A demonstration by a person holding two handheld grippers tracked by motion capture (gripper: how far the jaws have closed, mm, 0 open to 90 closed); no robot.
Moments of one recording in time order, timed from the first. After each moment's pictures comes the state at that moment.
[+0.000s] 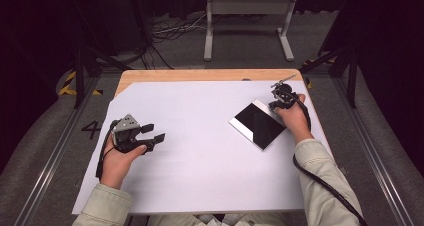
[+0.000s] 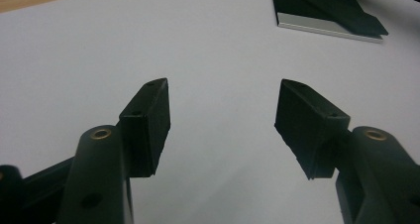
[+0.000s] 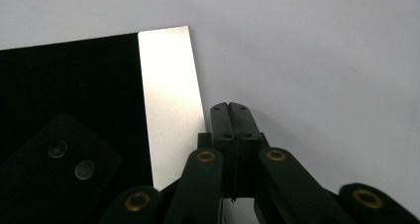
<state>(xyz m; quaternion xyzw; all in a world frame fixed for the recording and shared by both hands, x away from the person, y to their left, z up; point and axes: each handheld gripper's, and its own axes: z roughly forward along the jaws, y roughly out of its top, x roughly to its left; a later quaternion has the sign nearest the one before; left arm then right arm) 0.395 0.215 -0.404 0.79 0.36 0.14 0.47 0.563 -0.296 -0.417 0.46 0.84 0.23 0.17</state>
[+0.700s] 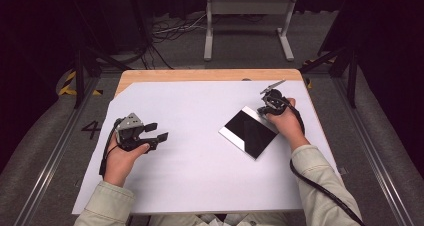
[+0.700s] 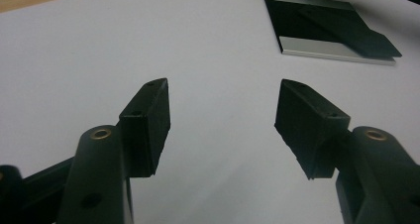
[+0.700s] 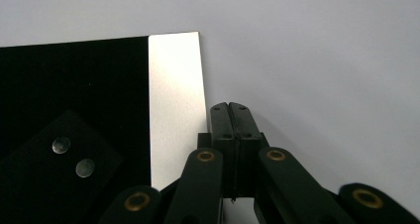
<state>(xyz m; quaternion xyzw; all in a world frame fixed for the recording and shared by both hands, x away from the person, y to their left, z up) 0.401 0.206 -0.405 0.80 0.35 0.13 0.47 0.543 -0.260 -0.421 0.39 0.87 0.25 0.14</state>
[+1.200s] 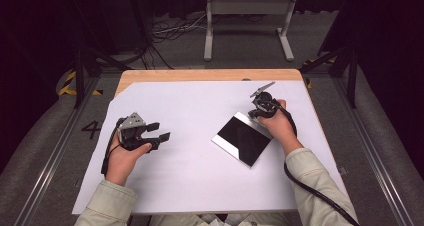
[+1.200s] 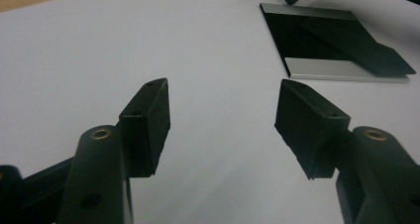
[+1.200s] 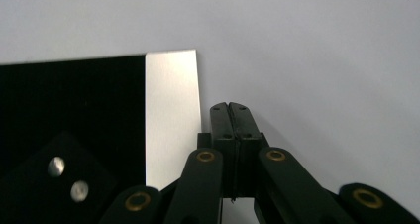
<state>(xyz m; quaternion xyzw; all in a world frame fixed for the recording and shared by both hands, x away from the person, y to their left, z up) 0.402 0.204 -0.406 0.80 0.35 0.13 0.47 0.537 -0.228 -0.419 0.37 0.88 0.26 0.13</state>
